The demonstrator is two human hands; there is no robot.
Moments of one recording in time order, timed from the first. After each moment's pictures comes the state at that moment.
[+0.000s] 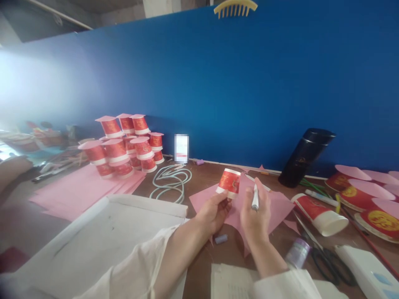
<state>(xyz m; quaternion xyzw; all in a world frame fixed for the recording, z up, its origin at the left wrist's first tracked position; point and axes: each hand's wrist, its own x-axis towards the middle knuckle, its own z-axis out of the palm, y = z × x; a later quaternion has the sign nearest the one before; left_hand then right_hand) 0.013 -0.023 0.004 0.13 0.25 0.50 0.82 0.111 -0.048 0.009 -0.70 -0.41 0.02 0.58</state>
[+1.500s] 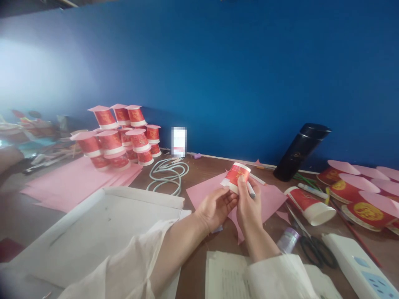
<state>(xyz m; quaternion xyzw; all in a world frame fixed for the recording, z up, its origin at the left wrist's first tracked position) 0.015 -0.041 0.011 0.16 0.17 0.47 0.85 0.108 -0.038 -0.002 -0.55 -0.31 0.31 0.71</state>
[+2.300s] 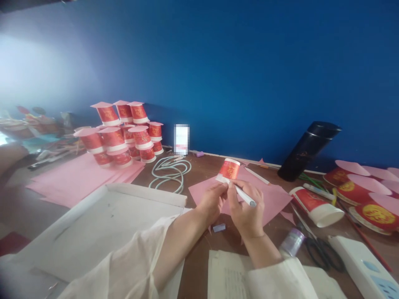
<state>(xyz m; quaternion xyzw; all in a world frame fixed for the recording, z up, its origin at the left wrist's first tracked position) 0.014 -0.025 0.005 0.24 0.22 0.55 0.77 0.096 -0.061 0.017 -0.60 -0.59 -0.14 0.51</state>
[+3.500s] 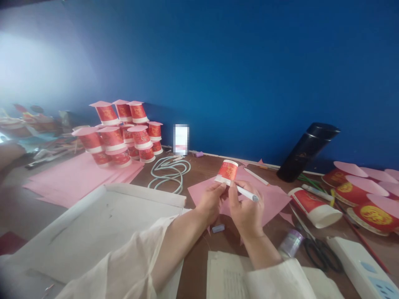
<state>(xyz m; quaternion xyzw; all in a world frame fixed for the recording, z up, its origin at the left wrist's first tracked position) 0.017 -0.019 -0.006 0.26 0.23 0.55 0.76 0.102 -0.057 0.014 -0.62 -0.59 -0.16 0.49</state>
